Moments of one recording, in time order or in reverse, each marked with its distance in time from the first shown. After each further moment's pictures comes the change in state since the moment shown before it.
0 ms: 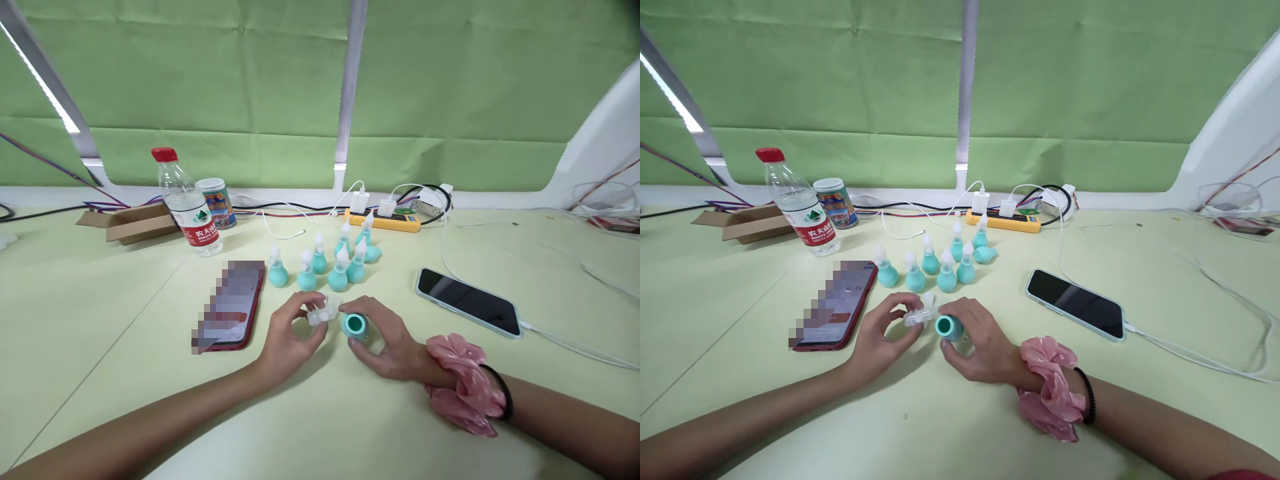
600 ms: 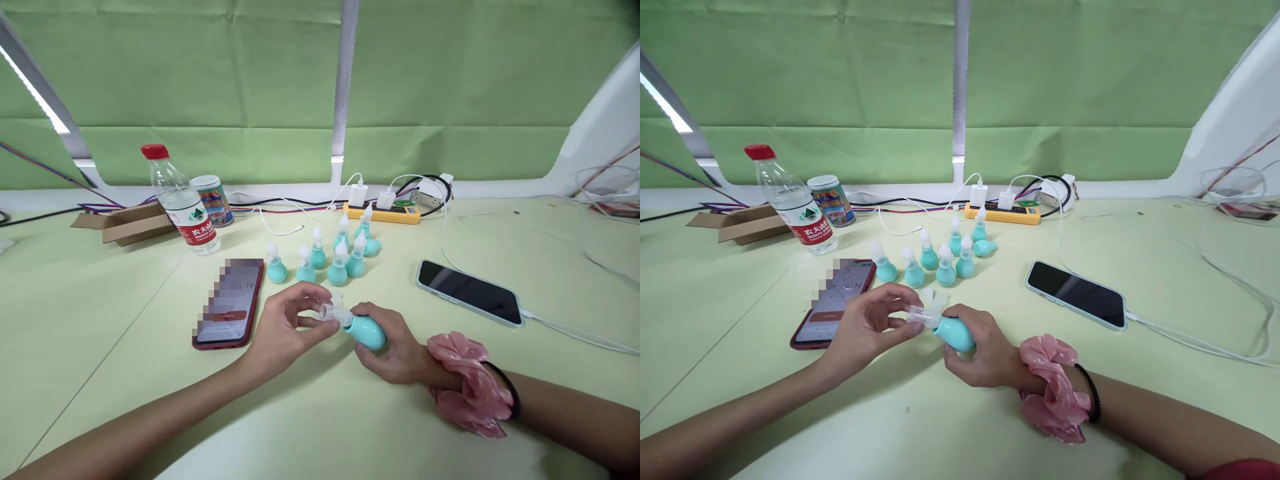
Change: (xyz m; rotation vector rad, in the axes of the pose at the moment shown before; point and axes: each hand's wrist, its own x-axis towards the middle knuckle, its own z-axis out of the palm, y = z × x) left_hand 0.012 0.030 -0.013 -0.421 -0.136 -0.304; right_hand -0.008 -0.008 0.003 0.051 0.033 0.107
